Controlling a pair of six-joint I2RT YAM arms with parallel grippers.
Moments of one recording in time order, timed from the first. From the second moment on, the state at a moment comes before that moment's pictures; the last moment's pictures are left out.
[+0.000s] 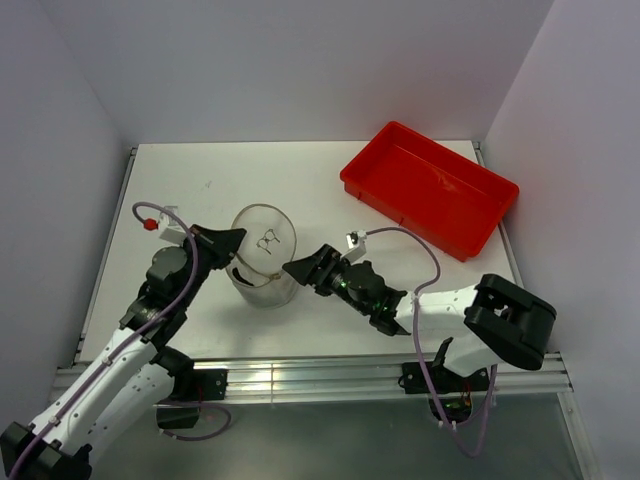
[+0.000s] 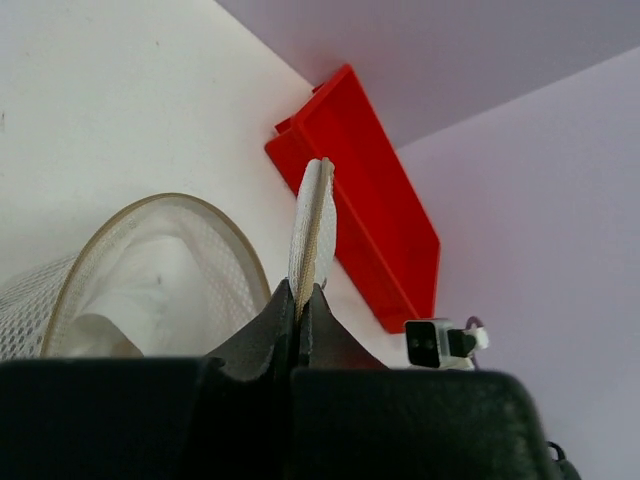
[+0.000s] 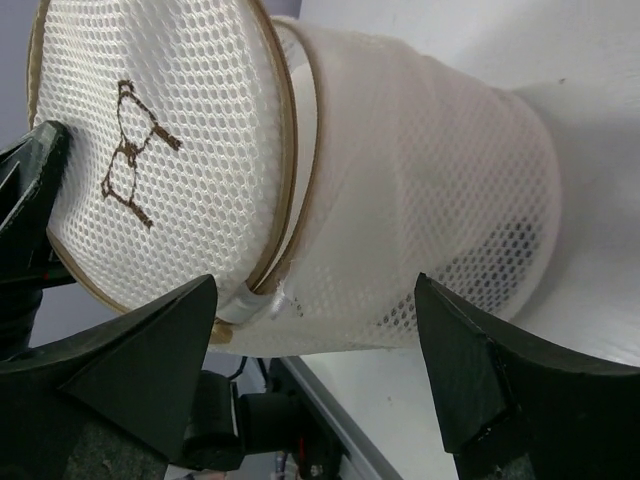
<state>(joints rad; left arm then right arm) -0.51 0.66 0.52 0.02 -0.14 -0.98 0.99 1.39 0.42 0.78 0.24 1.18</state>
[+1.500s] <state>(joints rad) -0.56 0.53 0.60 -0.34 -0.04 -0.99 1.02 1.51 0.60 0.77 0.21 1.12</state>
